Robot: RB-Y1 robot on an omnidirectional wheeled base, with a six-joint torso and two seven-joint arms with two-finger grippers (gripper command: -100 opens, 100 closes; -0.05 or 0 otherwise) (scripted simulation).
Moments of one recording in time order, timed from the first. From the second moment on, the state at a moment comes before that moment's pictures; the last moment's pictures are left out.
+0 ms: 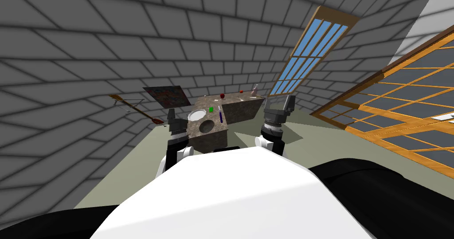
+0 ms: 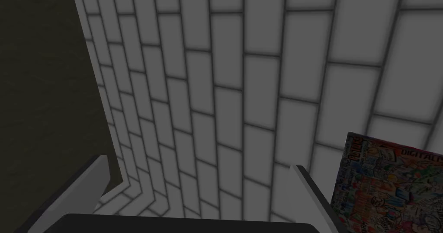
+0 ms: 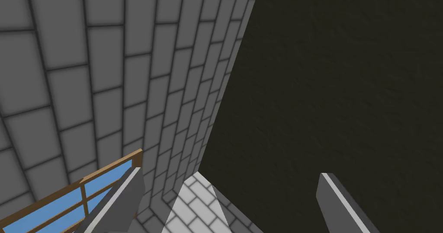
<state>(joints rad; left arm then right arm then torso) 0.52 0.00 0.06 -2.29 -0.06 -0.37 0.06 0.53 0.05 -0.02 -2.40 -0.05 -0.64 0.04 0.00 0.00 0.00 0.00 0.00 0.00</state>
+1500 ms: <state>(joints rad) 0.53 0.23 0.09 -2.15 -0.15 -0.17 0.01 0.53 0.05 -0.02 -2.40 -0.05 -0.64 0.04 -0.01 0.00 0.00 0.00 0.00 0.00</state>
